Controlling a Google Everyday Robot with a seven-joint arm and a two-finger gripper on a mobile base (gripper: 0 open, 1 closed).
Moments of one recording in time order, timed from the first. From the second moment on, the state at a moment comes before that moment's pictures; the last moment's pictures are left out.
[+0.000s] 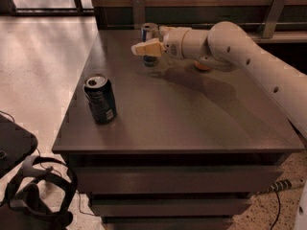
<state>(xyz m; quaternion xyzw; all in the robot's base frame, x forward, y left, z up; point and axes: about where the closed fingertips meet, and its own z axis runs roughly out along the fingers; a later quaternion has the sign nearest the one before) 0.765 -0.005 0.898 -0.36 0.68 0.26 0.58</state>
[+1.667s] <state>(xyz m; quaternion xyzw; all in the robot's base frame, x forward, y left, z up) 0.732 0.004 0.923 -0.45 0.72 0.19 0.50</state>
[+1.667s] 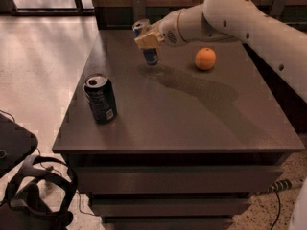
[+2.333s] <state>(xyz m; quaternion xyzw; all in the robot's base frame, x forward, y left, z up) 0.716 -0.016 0.948 -0.50 0.75 0.13 0.42</state>
